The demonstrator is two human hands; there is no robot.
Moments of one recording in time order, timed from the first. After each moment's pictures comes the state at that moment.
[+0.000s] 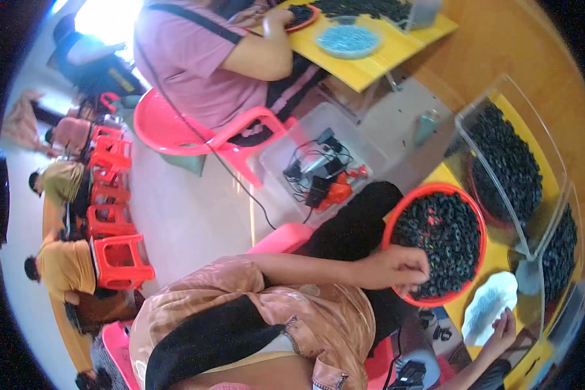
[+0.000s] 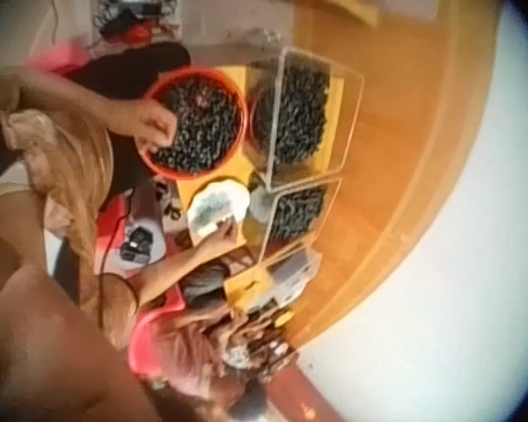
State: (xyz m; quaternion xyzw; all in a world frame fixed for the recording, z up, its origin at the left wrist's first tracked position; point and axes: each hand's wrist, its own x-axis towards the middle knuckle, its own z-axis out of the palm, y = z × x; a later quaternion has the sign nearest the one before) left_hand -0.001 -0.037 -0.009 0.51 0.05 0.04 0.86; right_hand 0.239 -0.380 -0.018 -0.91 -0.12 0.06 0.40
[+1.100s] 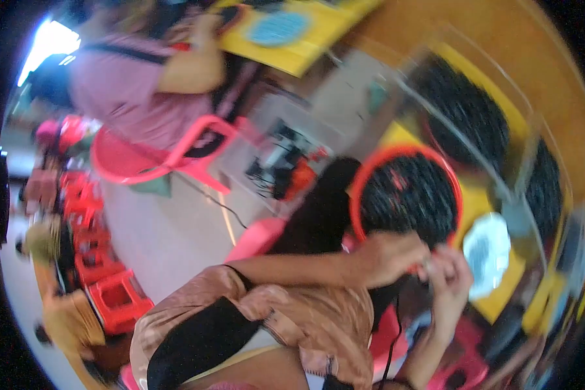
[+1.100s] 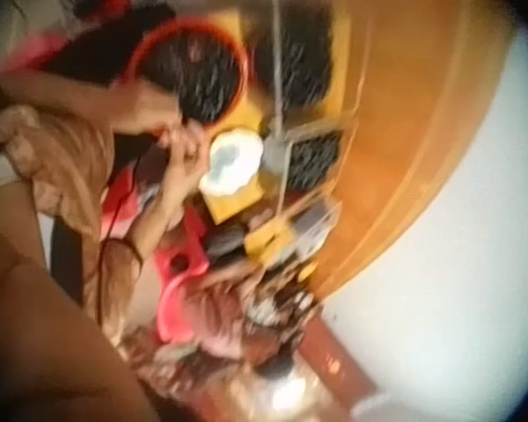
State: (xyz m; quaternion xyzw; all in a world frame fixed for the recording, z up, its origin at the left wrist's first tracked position) left_hand 0.023 -0.068 0.009 0.81 -0.11 0.31 0.48; right_hand 0.089 -0.220 0.064 -0.77 -0.12 0.22 0.59
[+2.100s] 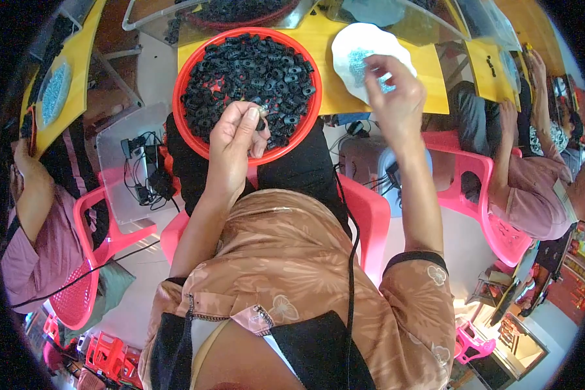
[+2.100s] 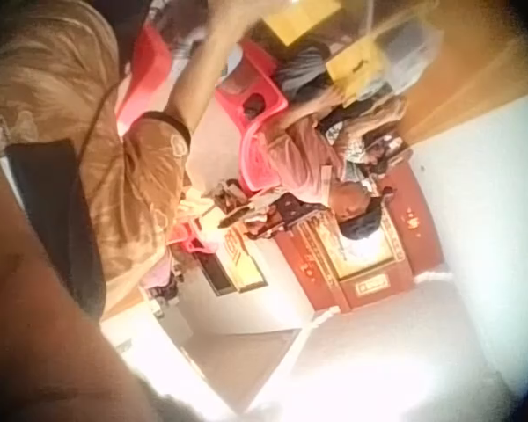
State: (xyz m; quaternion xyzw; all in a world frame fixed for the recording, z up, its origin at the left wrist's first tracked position) left_hand 0.034 -0.058 -0.004 0.53 0.12 -0.01 0.84; right_hand 0.136 -0.275 0.043 -0.93 -0.17 -0.17 0.28
